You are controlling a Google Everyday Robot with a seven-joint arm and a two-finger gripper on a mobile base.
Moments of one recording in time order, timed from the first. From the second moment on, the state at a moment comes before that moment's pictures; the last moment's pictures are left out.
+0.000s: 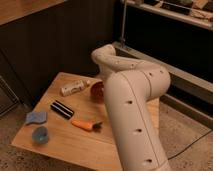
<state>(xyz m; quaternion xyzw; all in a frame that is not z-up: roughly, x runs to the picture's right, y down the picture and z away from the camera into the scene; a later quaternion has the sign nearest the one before) 0.078 -0.004 0.911 -0.17 0.33 0.68 0.63</state>
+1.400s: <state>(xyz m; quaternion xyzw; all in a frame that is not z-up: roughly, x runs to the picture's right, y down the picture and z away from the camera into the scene) 0.073 0.099 0.805 -0.20 0.35 0.65 0.64</state>
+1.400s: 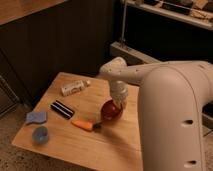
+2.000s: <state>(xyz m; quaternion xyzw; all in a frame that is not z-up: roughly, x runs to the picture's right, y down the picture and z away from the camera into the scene) -0.006 0.105 0.817 -0.24 0.31 0.61 0.68</state>
